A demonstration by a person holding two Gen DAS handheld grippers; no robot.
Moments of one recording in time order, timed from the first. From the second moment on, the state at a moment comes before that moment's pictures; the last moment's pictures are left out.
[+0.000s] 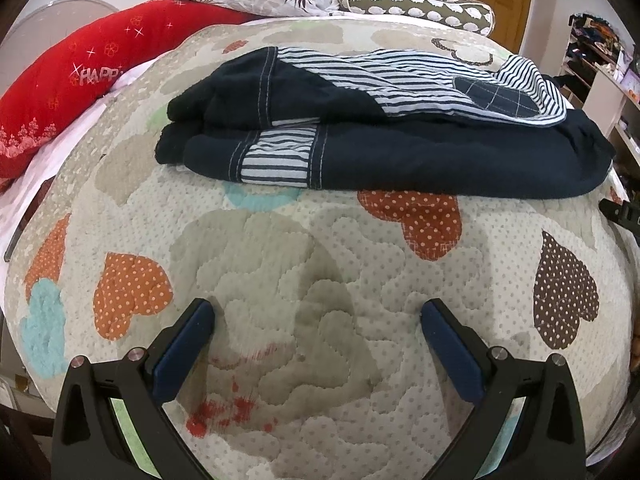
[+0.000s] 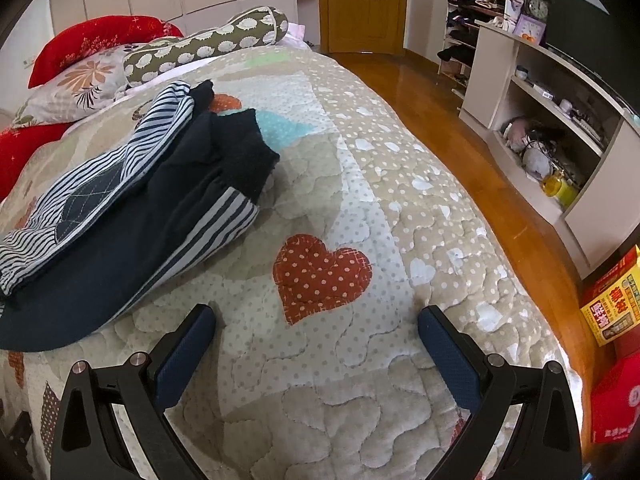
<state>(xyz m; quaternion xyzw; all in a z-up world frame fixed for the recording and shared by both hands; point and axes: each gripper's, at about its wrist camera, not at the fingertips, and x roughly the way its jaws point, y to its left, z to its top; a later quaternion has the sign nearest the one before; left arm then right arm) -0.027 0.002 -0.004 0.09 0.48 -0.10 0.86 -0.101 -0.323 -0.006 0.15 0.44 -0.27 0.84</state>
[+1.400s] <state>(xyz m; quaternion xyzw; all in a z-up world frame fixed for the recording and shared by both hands) 0.194 -0.043 0.047 0.03 0.56 -0.28 0.78 0.087 -0.328 0.093 0.01 0.48 -0.11 0.87</state>
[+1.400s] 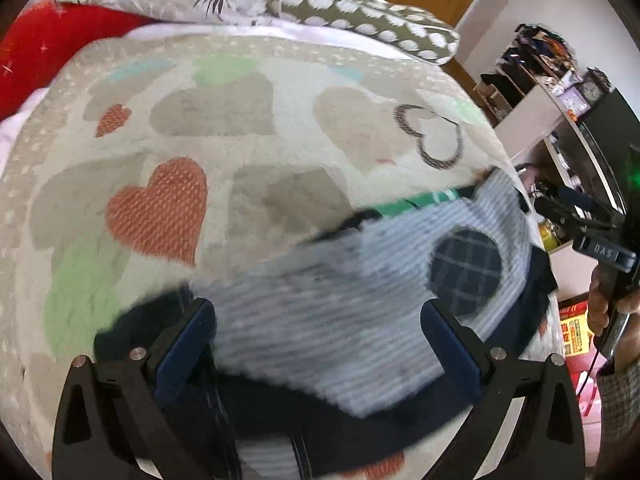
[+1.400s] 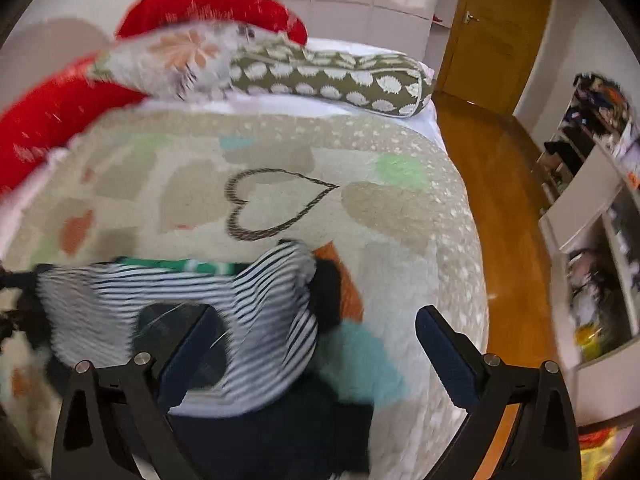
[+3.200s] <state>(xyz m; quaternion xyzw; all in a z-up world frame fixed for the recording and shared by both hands) 0.148 0.028 0.052 -0.21 0.55 -0.21 0.78 0.029 -0.345 0.070 0.29 0.45 -0.05 0.84</state>
